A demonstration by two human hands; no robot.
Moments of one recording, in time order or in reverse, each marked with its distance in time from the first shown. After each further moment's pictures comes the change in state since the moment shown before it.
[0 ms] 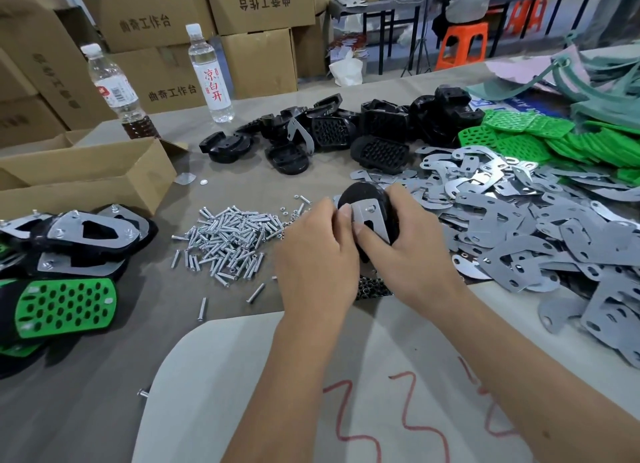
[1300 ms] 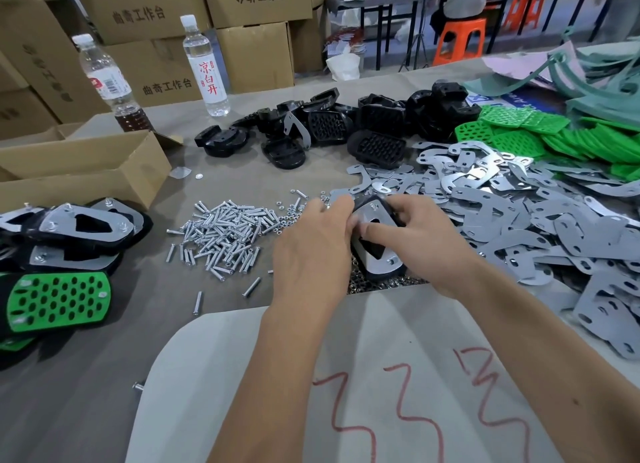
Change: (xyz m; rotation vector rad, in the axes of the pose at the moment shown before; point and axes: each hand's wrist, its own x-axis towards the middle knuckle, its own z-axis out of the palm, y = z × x) left_hand 0.007 -0.009 0.000 0.278 -0.248 0.198; right_hand 0.012 0.005 -0.024 0.171 -0.272 0.304
